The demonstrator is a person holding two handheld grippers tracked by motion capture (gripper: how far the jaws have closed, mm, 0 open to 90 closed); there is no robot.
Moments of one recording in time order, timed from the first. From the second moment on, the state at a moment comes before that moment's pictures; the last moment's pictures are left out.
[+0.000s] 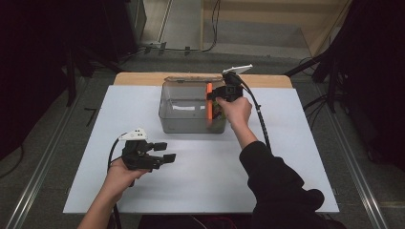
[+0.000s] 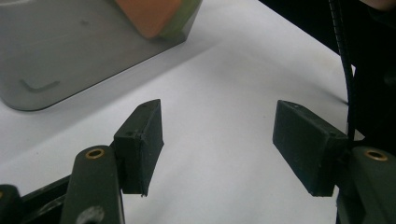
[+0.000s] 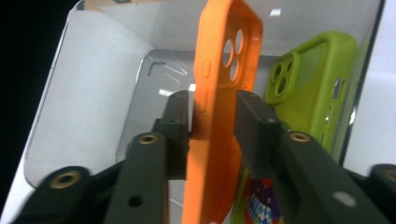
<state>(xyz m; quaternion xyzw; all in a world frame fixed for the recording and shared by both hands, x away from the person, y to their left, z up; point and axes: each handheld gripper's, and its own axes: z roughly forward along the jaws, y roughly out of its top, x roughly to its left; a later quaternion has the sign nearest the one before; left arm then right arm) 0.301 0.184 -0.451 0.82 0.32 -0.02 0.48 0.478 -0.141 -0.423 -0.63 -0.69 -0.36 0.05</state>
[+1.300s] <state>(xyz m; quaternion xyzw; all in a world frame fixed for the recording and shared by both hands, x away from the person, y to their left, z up) 0.302 0.185 -0.451 0.82 0.32 -0.02 0.48 0.475 -0.155 -0.410 -0.63 -0.69 -0.36 -0.01</state>
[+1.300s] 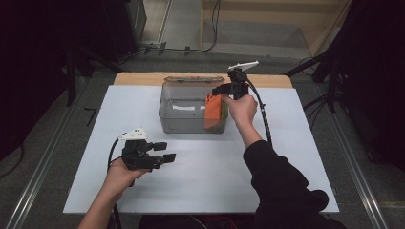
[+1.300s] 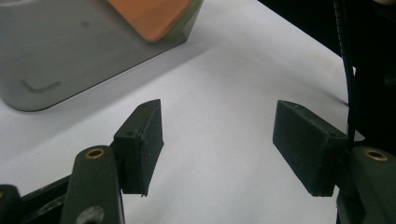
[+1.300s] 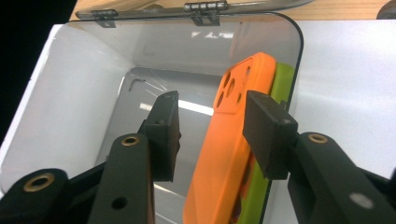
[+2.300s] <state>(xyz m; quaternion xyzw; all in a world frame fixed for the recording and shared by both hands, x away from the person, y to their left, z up) 0.303 0.189 -0.451 0.81 0.33 -0.01 0.48 0.410 -0.160 -0.400 -0.51 -0.75 -0.42 0.03</state>
